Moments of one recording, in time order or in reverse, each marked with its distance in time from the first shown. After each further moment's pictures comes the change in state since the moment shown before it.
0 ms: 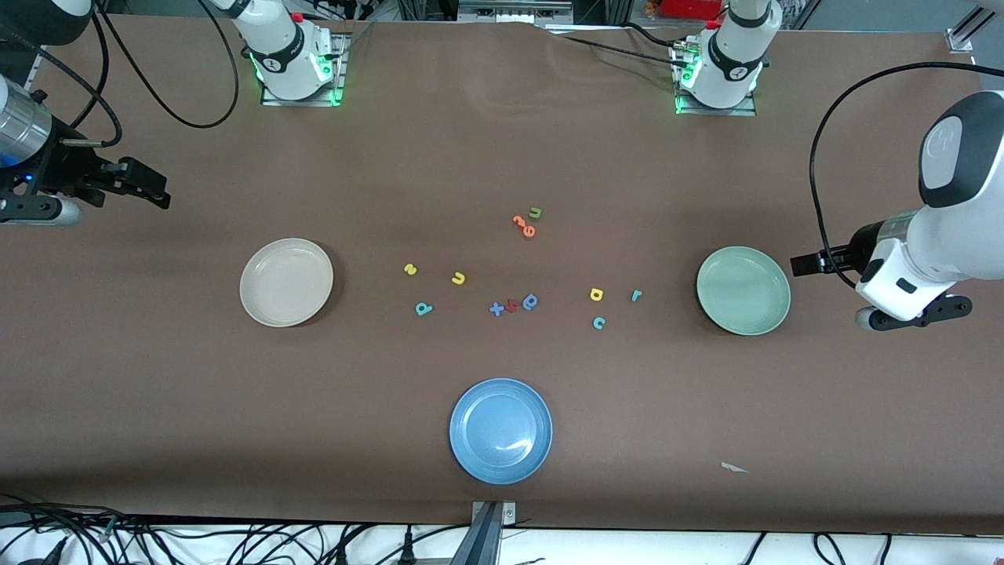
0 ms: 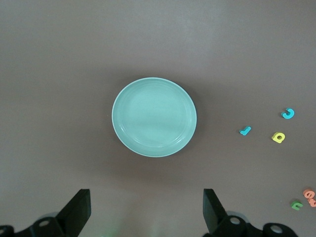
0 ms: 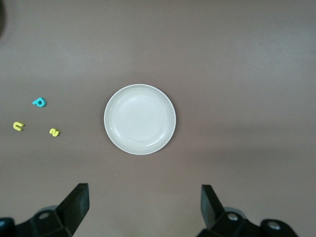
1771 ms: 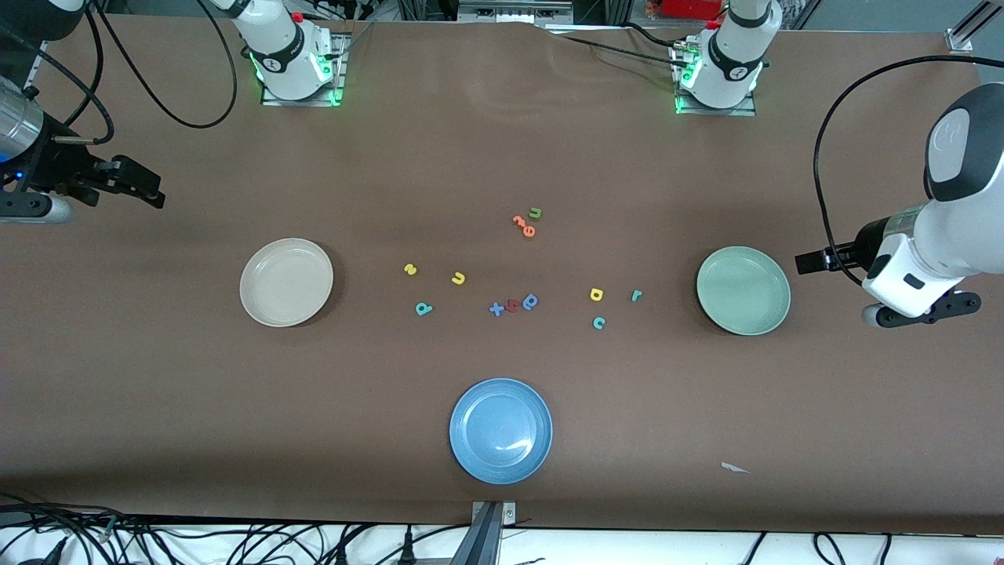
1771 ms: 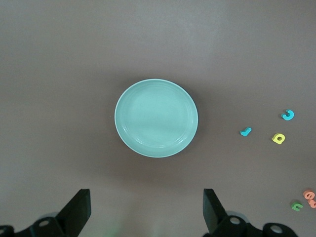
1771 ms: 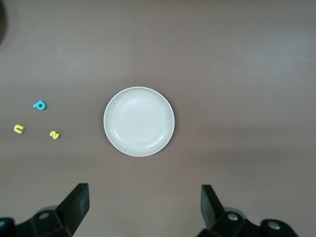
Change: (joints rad) left arm 0.004 -0.012 0.002 0.000 0.004 -0.001 0.000; right arm 0.000 -0.003 -0.006 0.009 0.000 0.000 0.000
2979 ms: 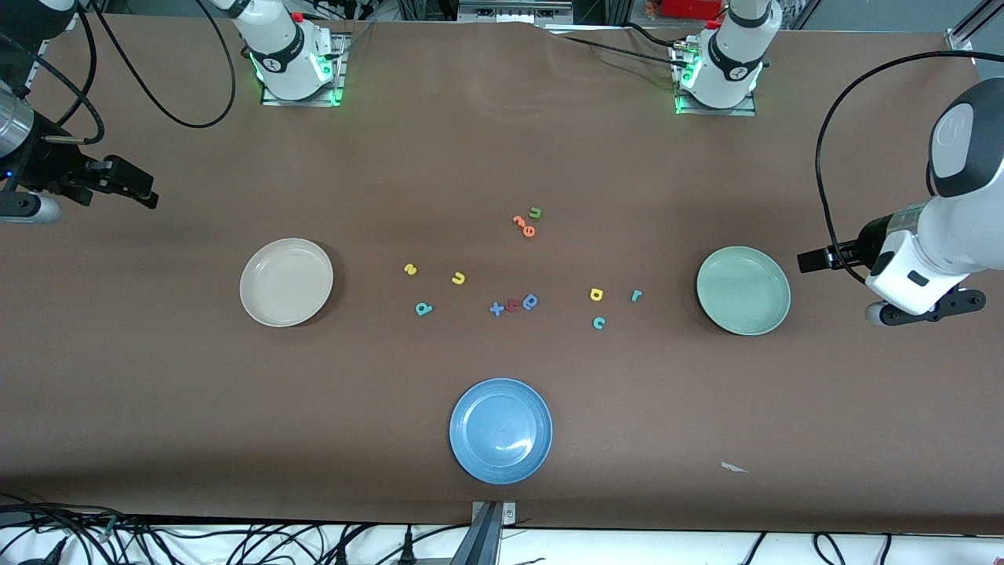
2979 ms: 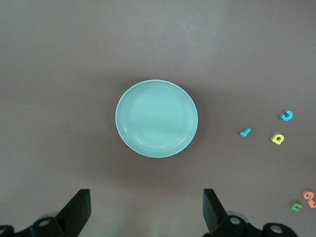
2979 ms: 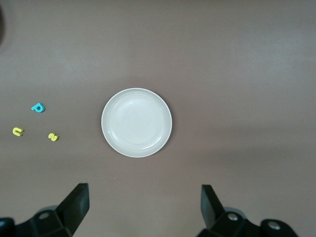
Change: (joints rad) left arm 0.000 -0.006 0.000 0.000 0.001 0.000 0.000; right arm 0.000 -0.001 -0.014 0.003 0.001 0.000 0.000
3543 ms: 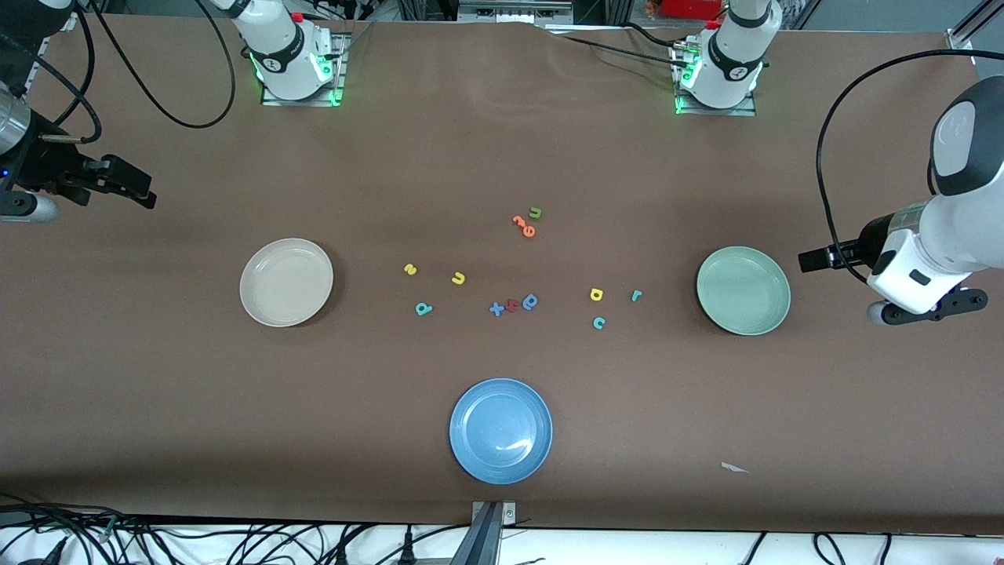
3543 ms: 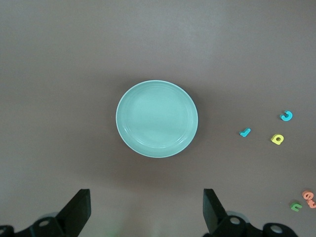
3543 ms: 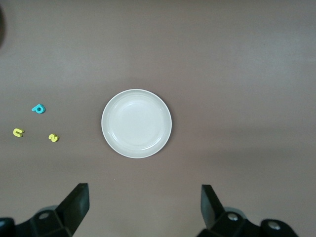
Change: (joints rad) left arm 0.001 -0.006 0.001 0.000 0.000 0.000 0.000; right arm 0.000 0.000 -0.001 0.004 0.000 0.000 0.000
